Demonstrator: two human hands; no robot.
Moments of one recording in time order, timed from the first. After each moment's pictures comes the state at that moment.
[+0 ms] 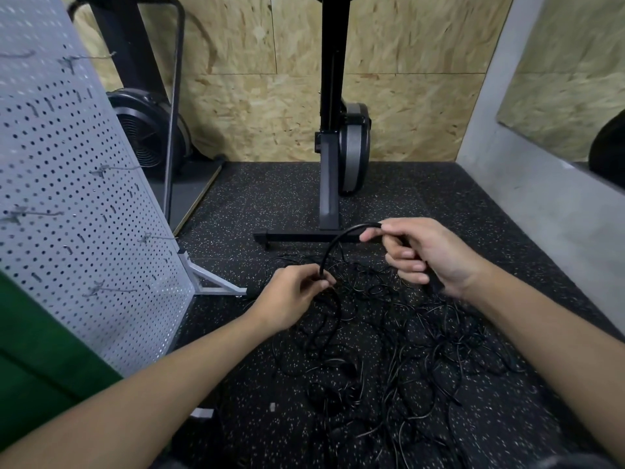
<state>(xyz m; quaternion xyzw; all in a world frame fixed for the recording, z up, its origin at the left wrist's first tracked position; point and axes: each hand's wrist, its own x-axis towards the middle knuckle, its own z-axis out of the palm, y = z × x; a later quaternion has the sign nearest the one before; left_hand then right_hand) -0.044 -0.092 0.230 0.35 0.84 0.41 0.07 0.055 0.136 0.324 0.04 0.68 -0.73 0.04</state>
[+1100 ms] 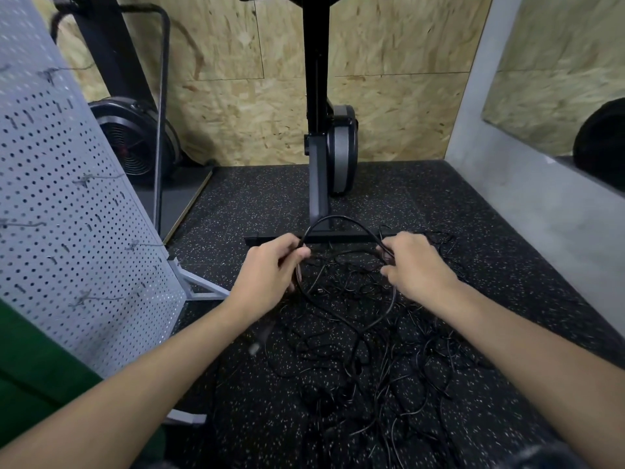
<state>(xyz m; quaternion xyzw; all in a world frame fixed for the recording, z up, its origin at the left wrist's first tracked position) -0.035 -0.085 0.275 0.32 0.85 0.42 -0.03 0.055 0.150 0.289 0.18 0.96 -0.17 -0.09</state>
